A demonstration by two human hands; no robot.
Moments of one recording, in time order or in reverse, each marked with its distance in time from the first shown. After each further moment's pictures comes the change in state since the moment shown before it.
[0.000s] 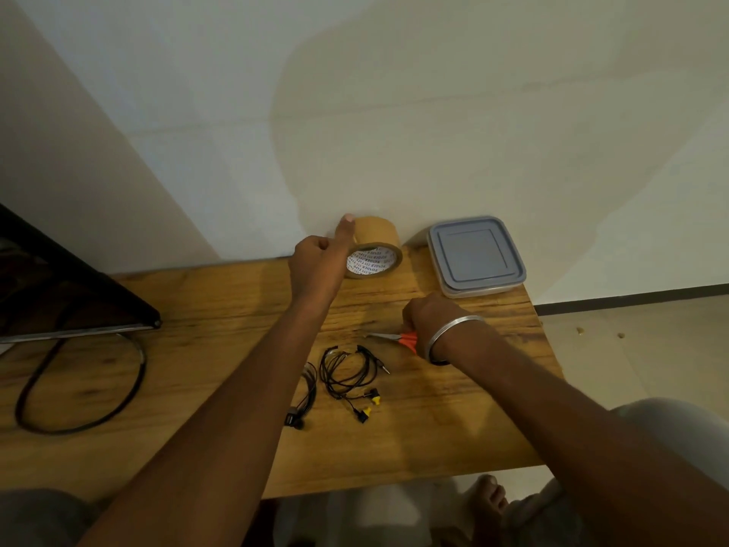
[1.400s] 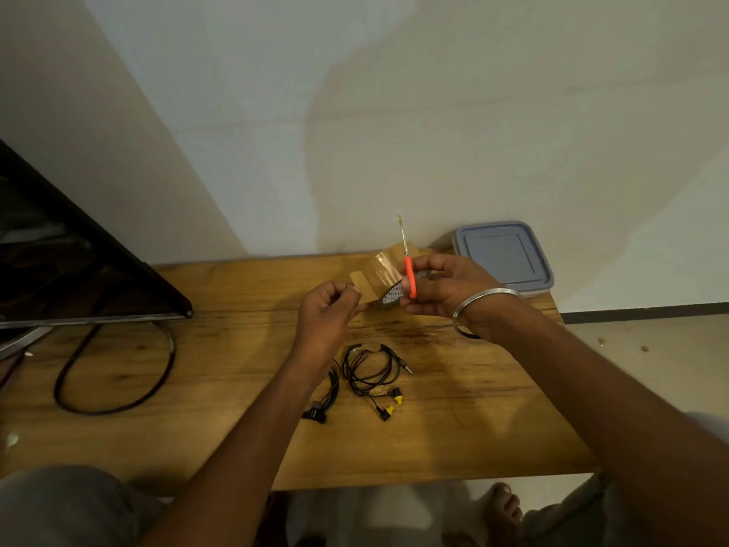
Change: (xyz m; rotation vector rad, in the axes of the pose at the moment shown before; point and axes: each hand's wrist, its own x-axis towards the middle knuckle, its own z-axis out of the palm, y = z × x) left_hand -0.045 -0.050 -0.039 -0.299 -0.192 -0.031; right_hand -0.007 -0.005 -0.039 1.558 0.008 -0.030
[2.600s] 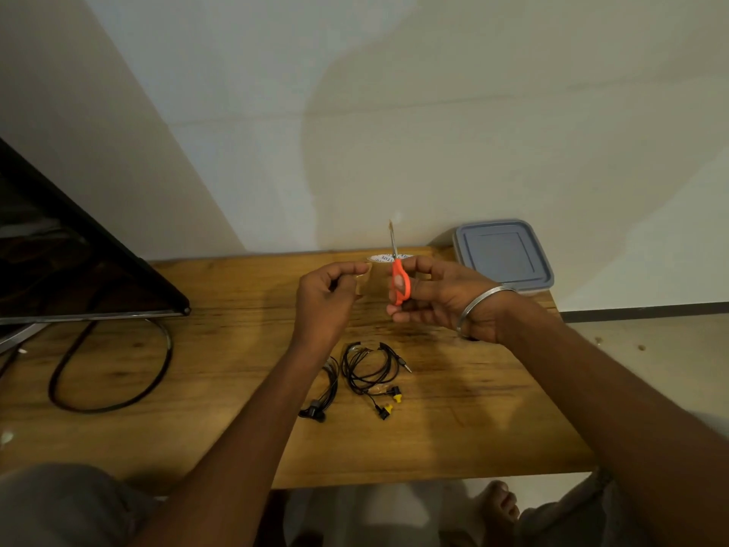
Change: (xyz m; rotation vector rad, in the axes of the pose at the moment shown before) left_hand 0.009 0.011 0.003 0.146 0.058 0.198; right_hand -0.001 0.001 0.004 0.168 -0.246 0.055
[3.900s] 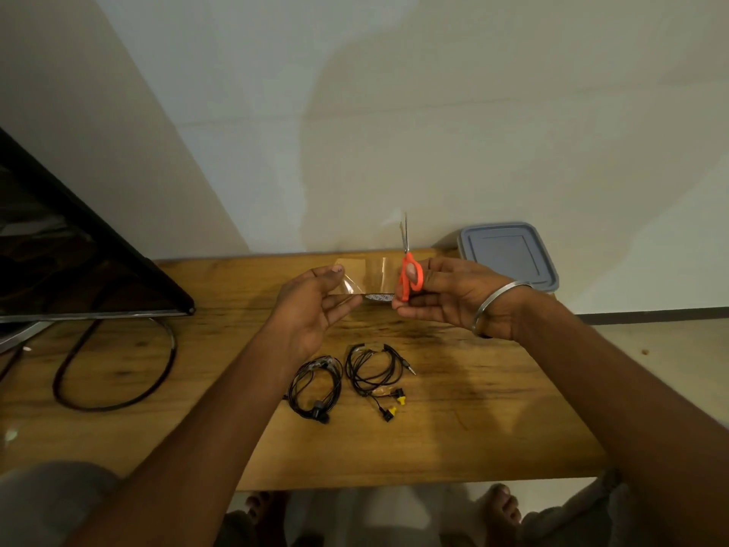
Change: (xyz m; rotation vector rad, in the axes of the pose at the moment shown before) left_hand 0.015 0.013 -0.026 -0.540 -0.043 -0.573; right_hand -0.003 -0.011 -0.003 0.053 -0.024 0.051
